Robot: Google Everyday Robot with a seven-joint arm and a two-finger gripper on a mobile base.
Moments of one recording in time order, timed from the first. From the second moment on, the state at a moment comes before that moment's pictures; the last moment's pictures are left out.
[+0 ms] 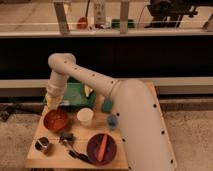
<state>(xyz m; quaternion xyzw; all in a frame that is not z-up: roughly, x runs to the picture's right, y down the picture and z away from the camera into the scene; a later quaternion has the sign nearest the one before) -0.282 0.073 0.764 -0.02 -0.52 -0.76 0.40</state>
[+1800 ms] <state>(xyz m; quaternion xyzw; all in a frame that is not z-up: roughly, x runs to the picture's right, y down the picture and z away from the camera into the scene) -0.283 0.073 0.763 -0.02 -0.52 -0.76 0.39</state>
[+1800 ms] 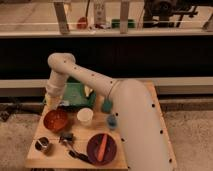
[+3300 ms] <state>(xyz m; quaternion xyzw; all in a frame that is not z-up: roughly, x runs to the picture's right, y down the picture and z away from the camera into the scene) -0.282 0.072 0.762 -0.03 -0.52 -0.75 0.40</state>
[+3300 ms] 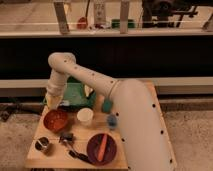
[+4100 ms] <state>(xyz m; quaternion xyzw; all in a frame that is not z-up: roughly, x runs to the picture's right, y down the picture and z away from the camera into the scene) -0.281 0.072 0.763 -0.03 -0.52 -0.75 0.40</state>
